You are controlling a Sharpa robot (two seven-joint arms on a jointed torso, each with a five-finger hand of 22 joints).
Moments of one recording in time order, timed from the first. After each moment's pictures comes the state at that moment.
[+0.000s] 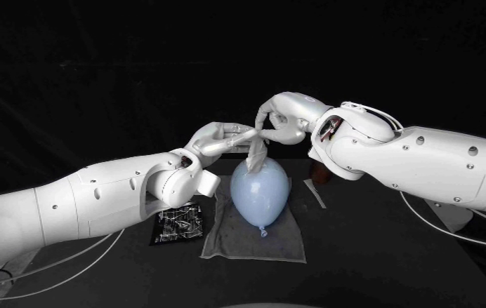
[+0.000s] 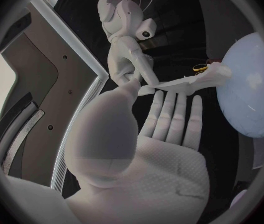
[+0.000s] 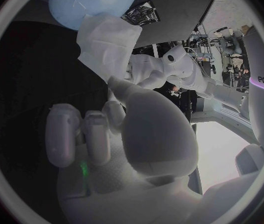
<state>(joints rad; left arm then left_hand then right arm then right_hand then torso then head) 1.16 -0.73 -0.09 1.45 -0.13 -0.20 0.41 1.33 -0.19 0.32 0.21 0.05 0.81 0.20 0.25 0.31 0.95 0.18 0.06 0.06 0.81 0.18 0.07 0.25 0.10 0.73 0.29 0.06 0.06 1.41 -0.66 -0.16 1.54 -1.38 -0.38 -0.11 1.39 -0.08 0.50 0.05 0.04 0.96 0.07 0.55 0.42 1.38 0.01 1.29 1.28 1.47 -0.06 1.56 1.31 0.05 1.46 0.04 1.40 1.31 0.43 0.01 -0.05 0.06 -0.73</state>
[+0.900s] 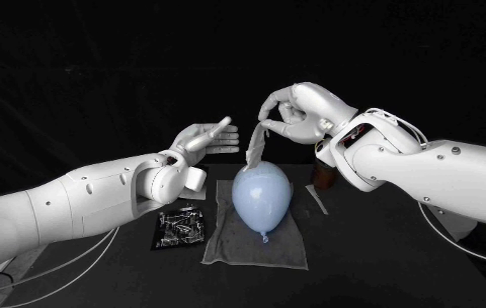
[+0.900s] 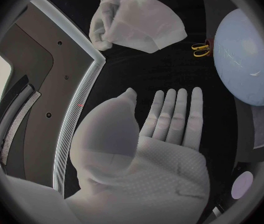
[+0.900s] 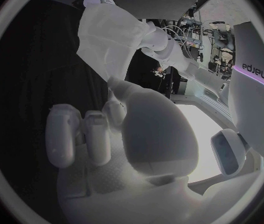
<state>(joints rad) 1.16 -0.76 -0.09 1.35 0.03 -0.19 0.42 1.27 -0.01 0.14 0.29 0.05 0.83 0.21 0.22 0.28 1.00 0.19 0.08 0.07 0.90 0.16 0.13 0.25 0.15 0.92 0.29 0.09 0.07 1.41 -0.77 -0.15 1.66 -1.27 -0.62 0.16 1.39 -0.08 0.51 0.04 0.05 0.96 0.07 0.55 0.42 1.38 0.00 1.28 1.28 1.47 -0.06 1.56 1.31 0.05 1.46 0.04 1.40 1.31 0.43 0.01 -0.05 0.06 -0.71</state>
